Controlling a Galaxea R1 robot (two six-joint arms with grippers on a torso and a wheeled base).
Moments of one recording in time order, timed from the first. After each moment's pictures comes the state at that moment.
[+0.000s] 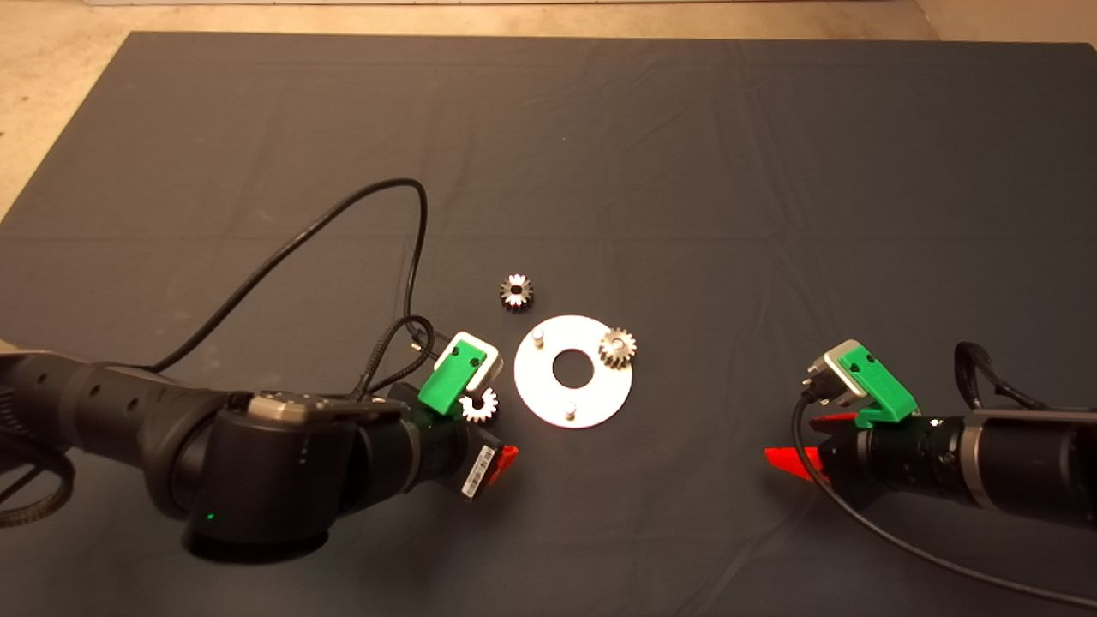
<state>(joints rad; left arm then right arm) -0.09 2.42 -0.52 1.02 1.53 -1.29 0.02 2.01 -0.40 -0.99 -1.29 1.25</state>
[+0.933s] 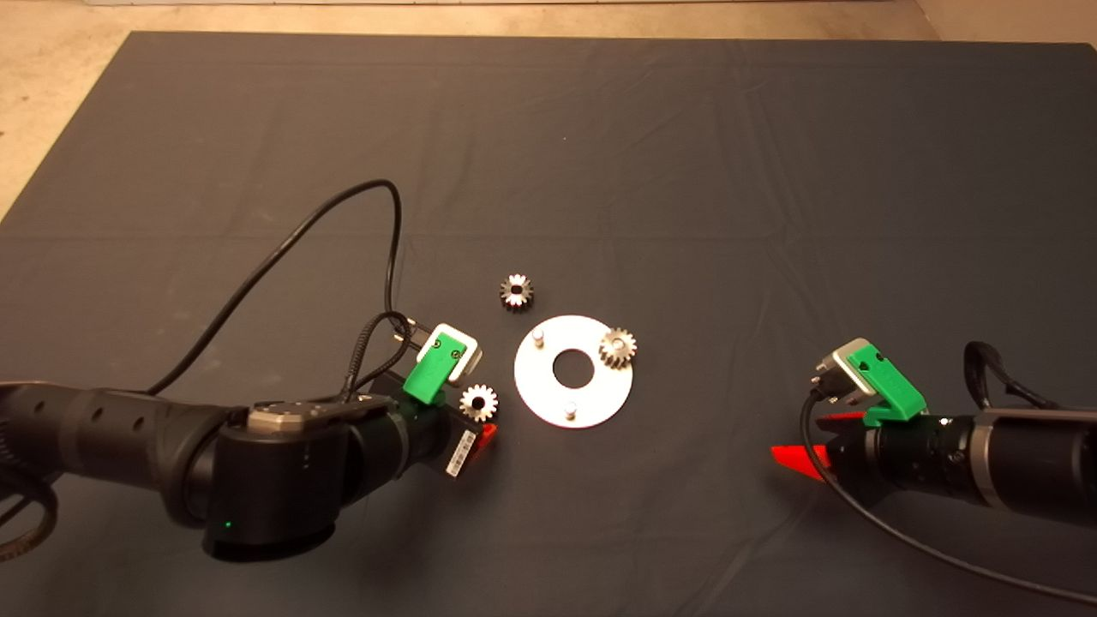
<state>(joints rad) -0.01 2.38 -0.55 1.21 1.53 -1.24 0.03 1.99 -0.40 -0.99 -1.28 1.25</state>
